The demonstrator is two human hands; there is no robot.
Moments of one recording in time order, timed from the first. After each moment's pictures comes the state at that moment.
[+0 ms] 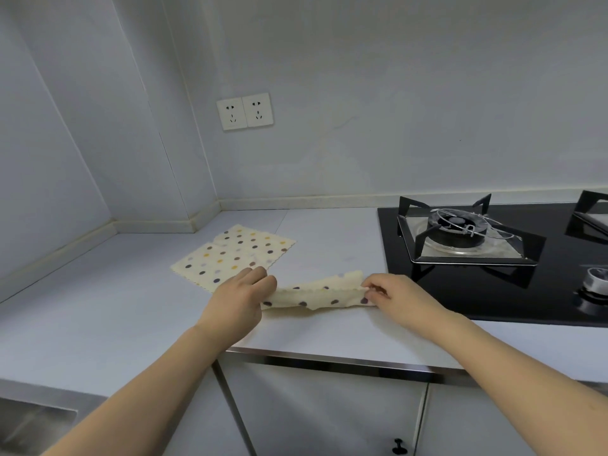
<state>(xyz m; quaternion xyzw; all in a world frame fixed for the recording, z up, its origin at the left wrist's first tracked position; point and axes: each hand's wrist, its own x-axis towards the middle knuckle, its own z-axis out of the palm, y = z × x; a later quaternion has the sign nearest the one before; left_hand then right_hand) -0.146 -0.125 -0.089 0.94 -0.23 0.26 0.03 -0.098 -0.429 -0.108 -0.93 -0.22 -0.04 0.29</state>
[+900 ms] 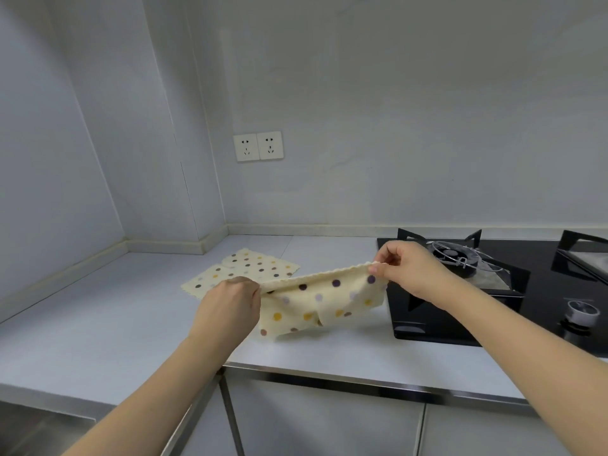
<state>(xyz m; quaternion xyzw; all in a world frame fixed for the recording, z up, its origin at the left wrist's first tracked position) -0.180 -0.124 -0.043 0.94 -0.04 0.32 0.07 -0.120 -0.428 0.000 -0.88 -0.16 -0.06 0.45</state>
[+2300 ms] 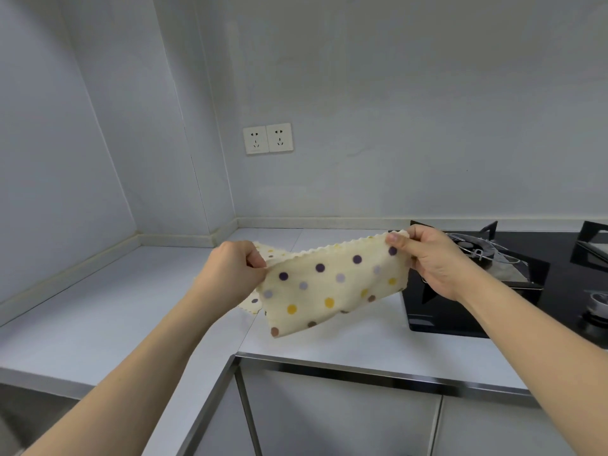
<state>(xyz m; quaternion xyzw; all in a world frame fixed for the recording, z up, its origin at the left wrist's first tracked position) -0.204 -0.130 0.027 0.93 0.07 0.19 0.31 -0.115 -0.419 -0.001 -0.67 -0.12 -0.01 0.73</state>
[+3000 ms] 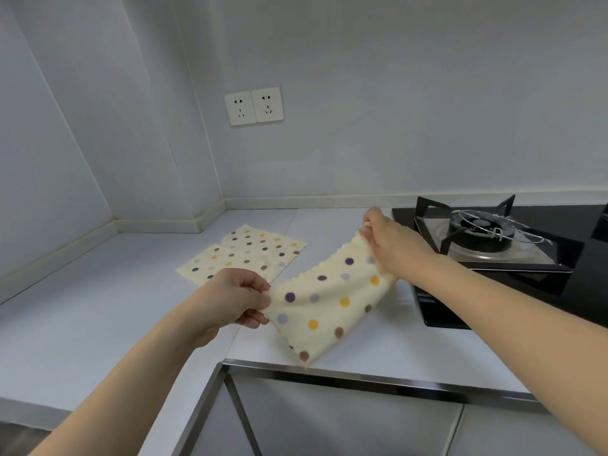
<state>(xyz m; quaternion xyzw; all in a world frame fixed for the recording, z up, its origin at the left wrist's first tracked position) -0.162 -0.109 -0.029 0.85 0.10 -0.04 0.52 -0.047 -0.373 -0.037 -0.95 -0.17 -0.17 0.18</state>
